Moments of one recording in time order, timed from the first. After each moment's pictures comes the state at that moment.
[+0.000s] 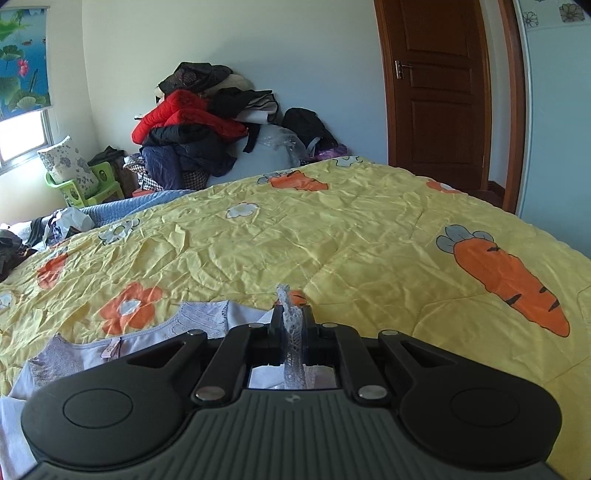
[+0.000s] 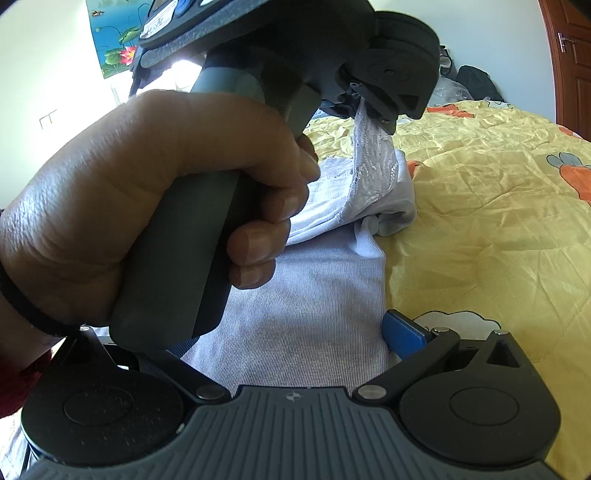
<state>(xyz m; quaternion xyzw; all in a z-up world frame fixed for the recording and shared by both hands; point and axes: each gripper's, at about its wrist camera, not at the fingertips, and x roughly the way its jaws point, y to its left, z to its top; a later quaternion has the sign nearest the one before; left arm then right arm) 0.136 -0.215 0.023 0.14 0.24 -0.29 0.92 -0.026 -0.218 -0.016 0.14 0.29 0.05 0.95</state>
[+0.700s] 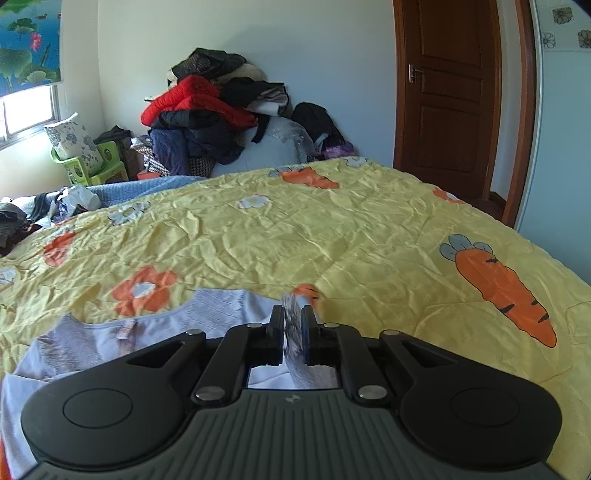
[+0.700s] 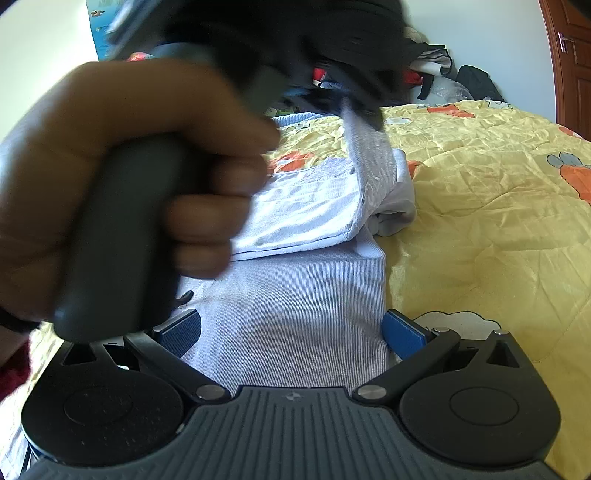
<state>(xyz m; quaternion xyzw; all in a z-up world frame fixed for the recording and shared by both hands) 0.139 -0.181 0.039 0.11 0.26 -0.28 0.92 -0.026 -0.219 -0.017 0.14 0.29 0.05 0.95</state>
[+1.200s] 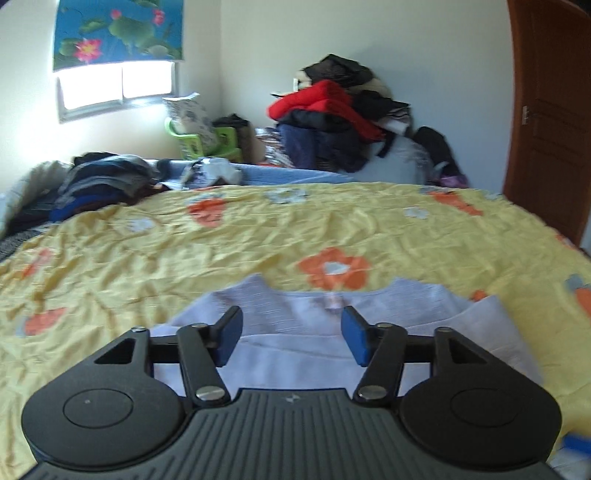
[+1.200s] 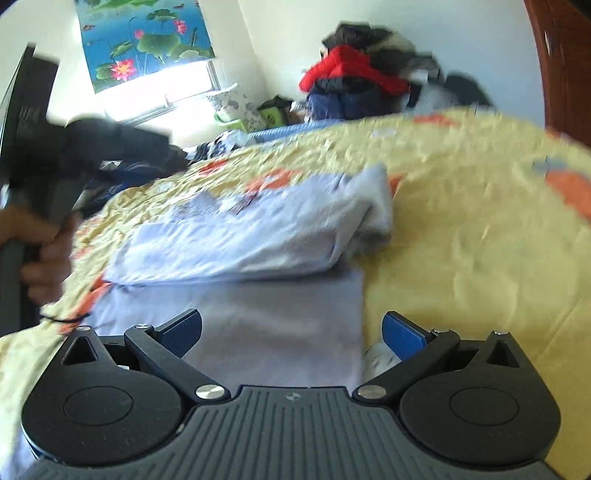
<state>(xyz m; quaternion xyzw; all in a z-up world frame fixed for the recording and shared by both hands) 0.165 -0.027 0.033 0.05 0.25 -0.10 0.96 -0.027 -0.232 -0.009 0.13 0.26 0.02 0.96</state>
